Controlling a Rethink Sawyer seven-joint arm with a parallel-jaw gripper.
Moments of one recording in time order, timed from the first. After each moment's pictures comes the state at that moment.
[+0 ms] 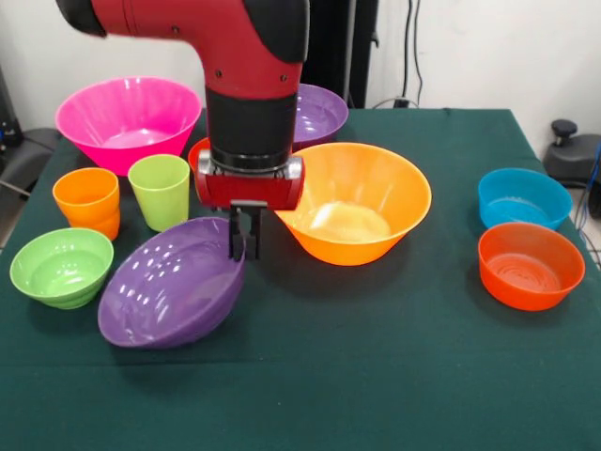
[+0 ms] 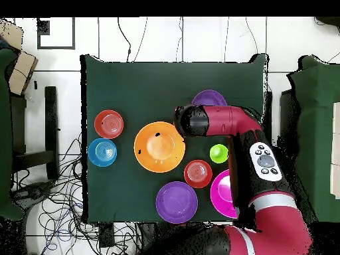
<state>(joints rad) -0.48 -0.52 0.27 1.45 -0.44 0.53 1.77</state>
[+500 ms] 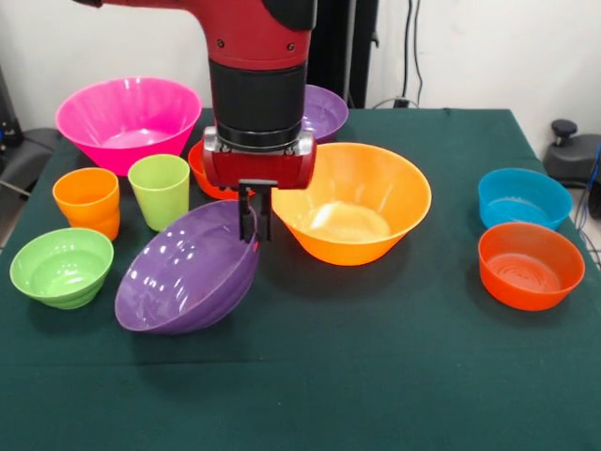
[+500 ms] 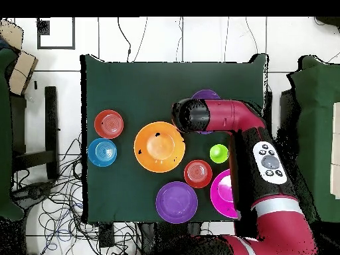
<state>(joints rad) -0.50 -0.57 0.31 1.45 -0.40 0.62 1.77</state>
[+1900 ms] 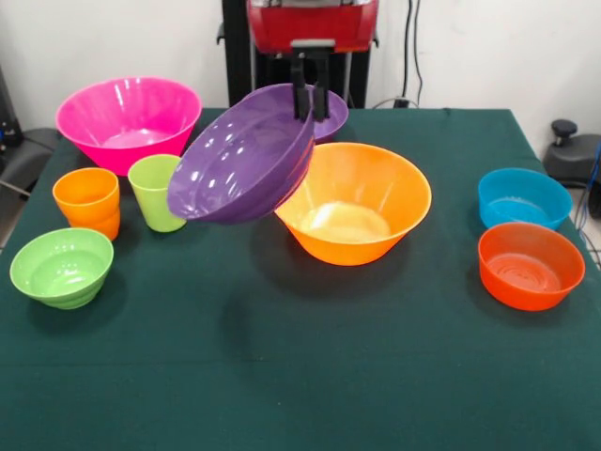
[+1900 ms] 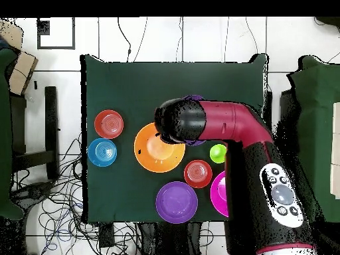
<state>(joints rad) -0.51 -0.85 0.38 1.64 -0.25 0.78 1.77</state>
